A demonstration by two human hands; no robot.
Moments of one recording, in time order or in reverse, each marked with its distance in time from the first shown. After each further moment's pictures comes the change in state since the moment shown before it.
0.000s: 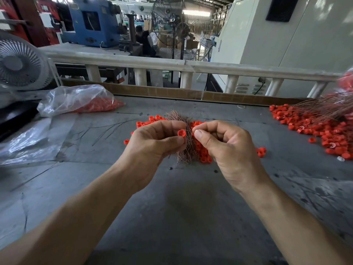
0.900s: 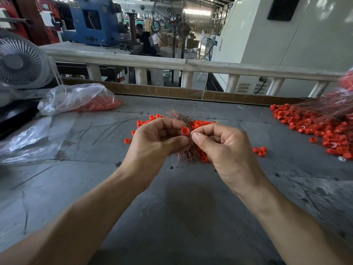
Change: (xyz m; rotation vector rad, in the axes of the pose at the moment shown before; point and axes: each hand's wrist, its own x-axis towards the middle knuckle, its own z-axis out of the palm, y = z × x) left_hand -0.003 -0.003 0.002 0.105 0.000 0.124; right_hand -0.005 -0.003 0.005 -0.081 -0.020 0.034
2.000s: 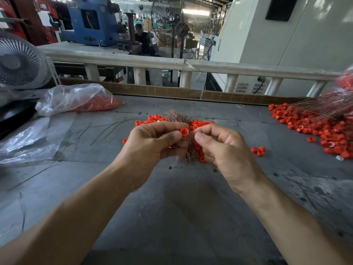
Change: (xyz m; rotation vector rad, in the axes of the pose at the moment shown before) left_hand 0.004 0.003 -0.009 -0.043 -0.039 -0.129; right_hand 0.002 0.000 -0.006 0.159 -0.118 0.170
